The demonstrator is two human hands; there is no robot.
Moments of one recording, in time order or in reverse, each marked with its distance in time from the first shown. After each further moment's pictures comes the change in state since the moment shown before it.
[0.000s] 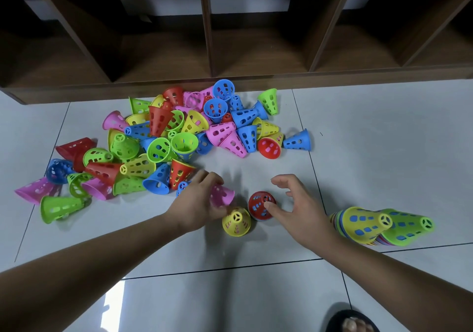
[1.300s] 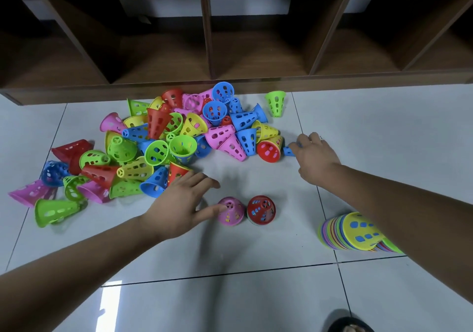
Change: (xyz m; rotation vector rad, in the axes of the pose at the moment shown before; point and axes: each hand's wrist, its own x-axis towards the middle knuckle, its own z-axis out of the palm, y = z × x) left_hand -0.009 -0.001 -0.033 0.266 0.062 0.290; right_hand 0.146 0.034 -0.055 -1.284 -0.249 -0.061
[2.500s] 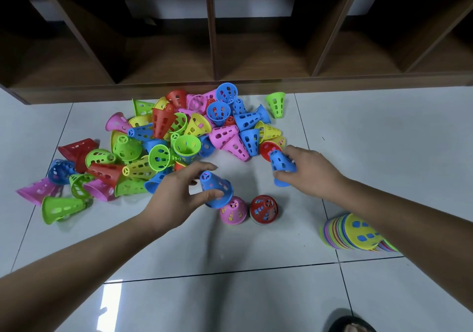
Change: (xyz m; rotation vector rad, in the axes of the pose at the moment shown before) left_hand -0.003 0.015 -0.027 -0.413 0.162 -0.266; right_hand -0.052 -0.027 -0.041 0.762 0.088 -0.042
